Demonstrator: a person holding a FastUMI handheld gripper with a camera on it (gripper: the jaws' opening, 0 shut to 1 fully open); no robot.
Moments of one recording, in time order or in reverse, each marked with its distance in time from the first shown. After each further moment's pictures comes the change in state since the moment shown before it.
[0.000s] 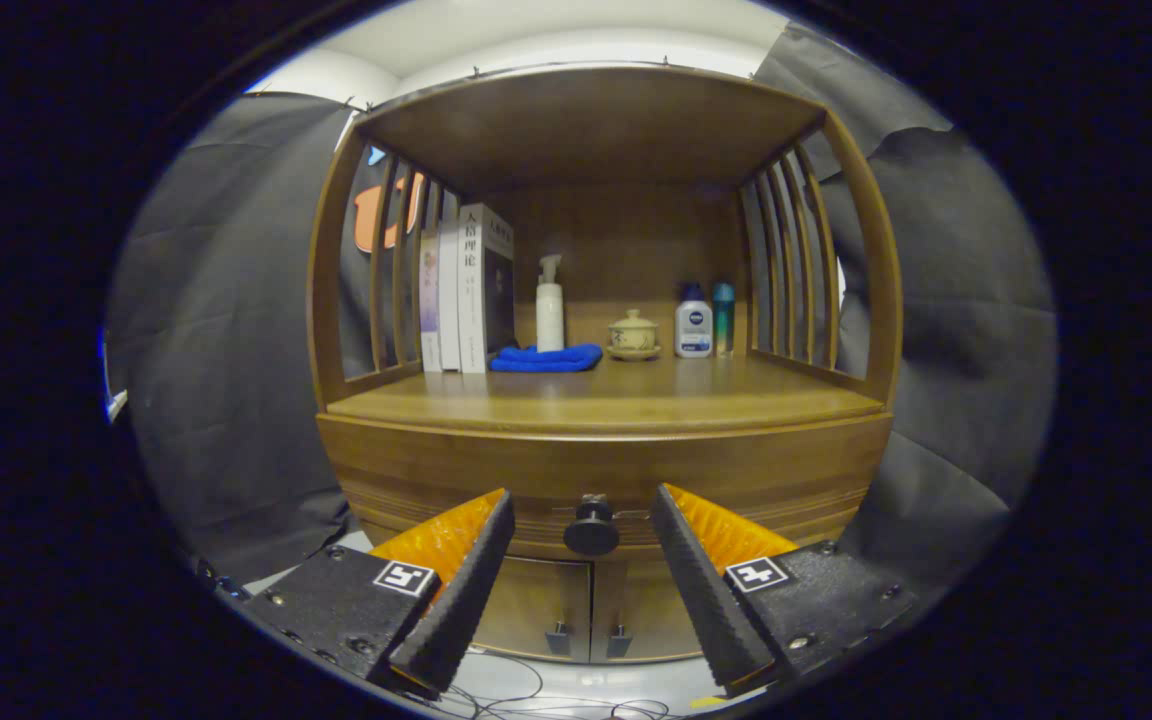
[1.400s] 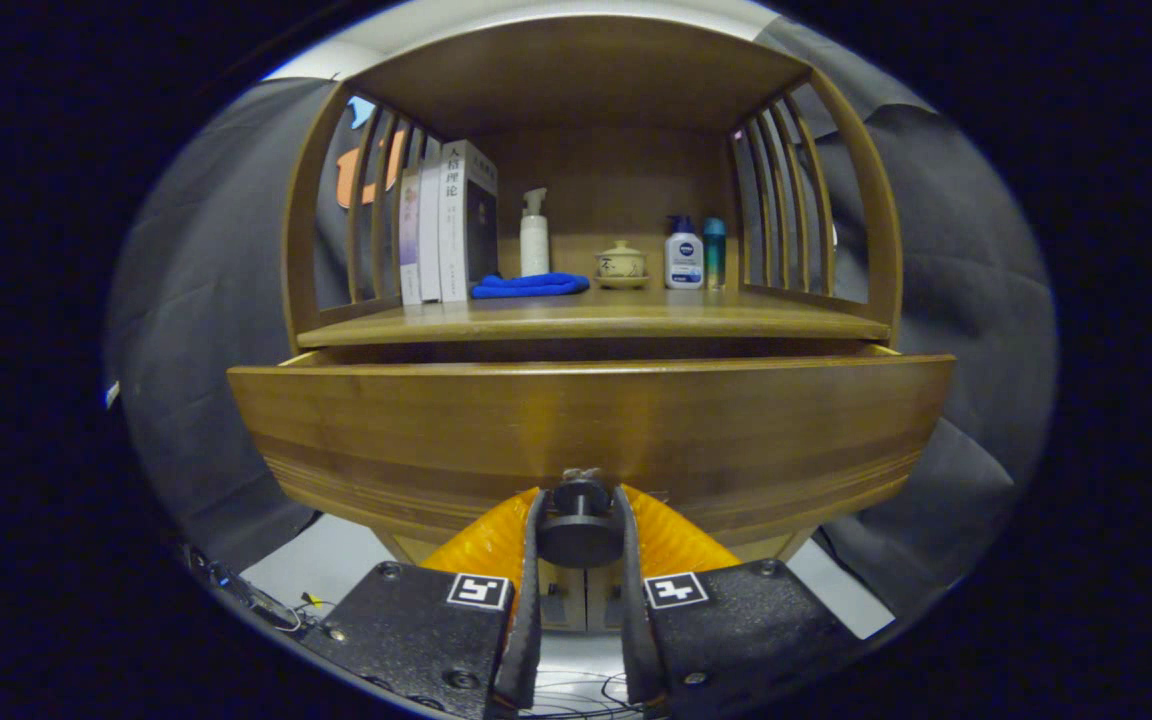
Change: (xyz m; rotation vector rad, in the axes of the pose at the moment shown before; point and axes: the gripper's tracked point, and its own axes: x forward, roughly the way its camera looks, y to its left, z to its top) arm -0.028 -0.005 -0.057 0.022 0.117 -0.029
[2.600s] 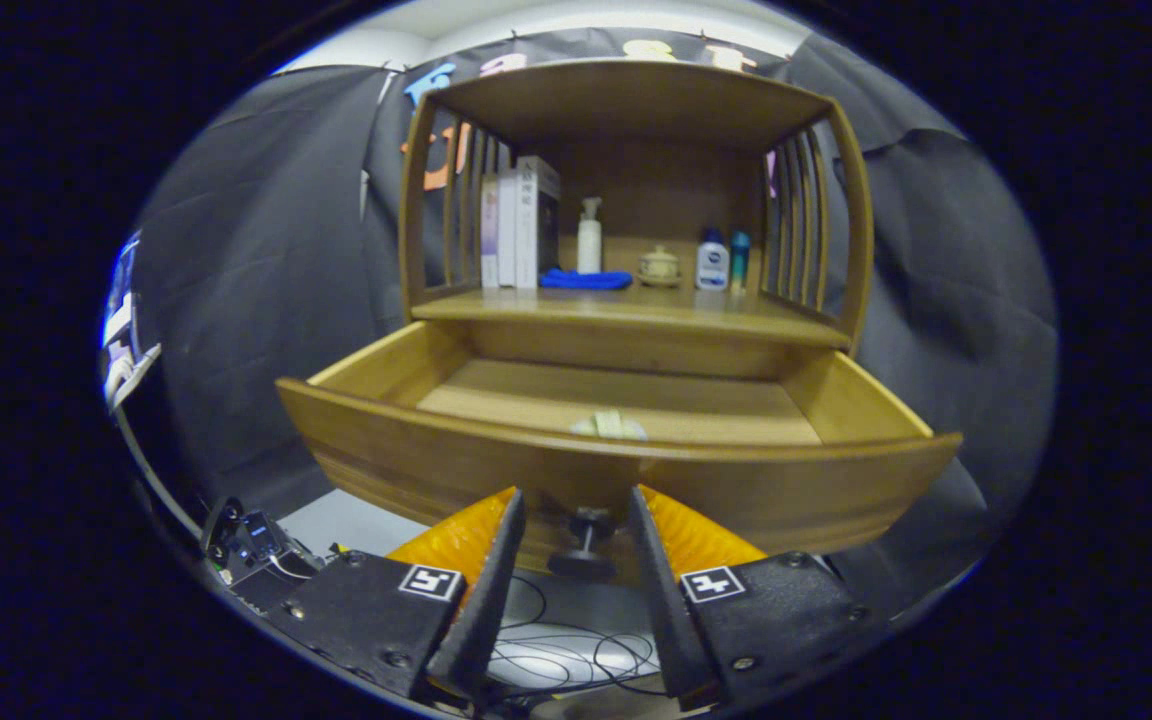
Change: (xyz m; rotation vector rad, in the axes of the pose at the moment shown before) arm -0.127 0.020 0.016 -0.100 0.068 0.165
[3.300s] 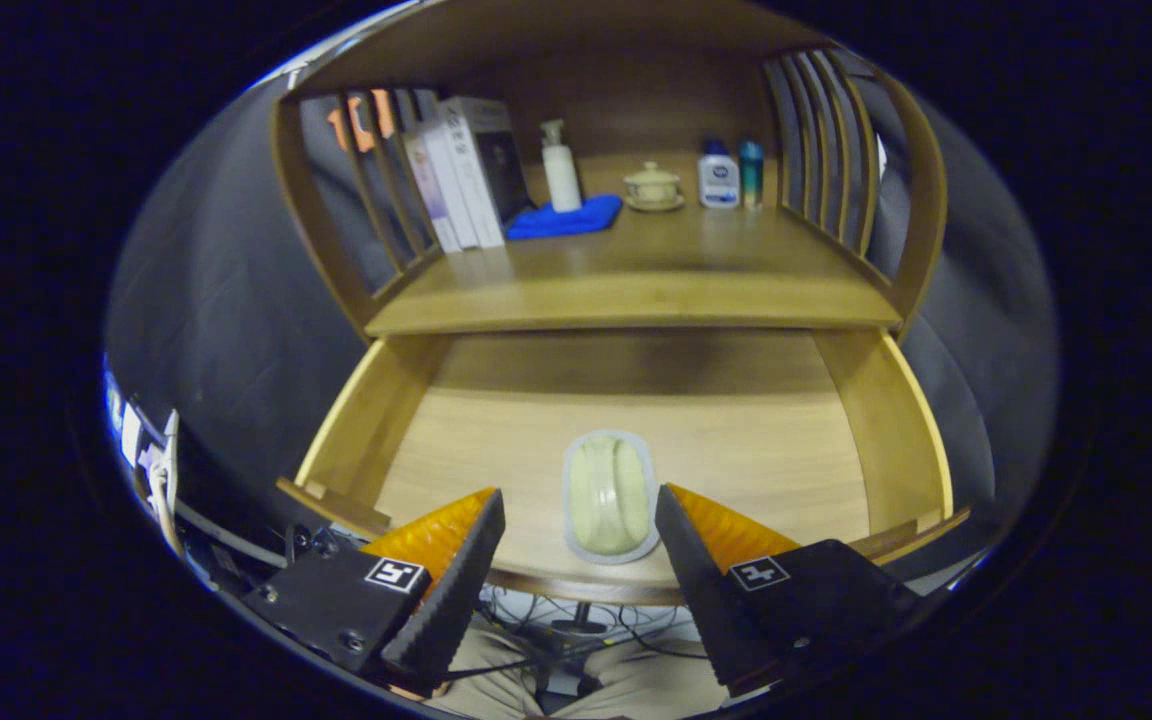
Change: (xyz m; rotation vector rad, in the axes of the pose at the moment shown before) arm 0.069 -0.042 0.038 0.193 0.499 -0.009
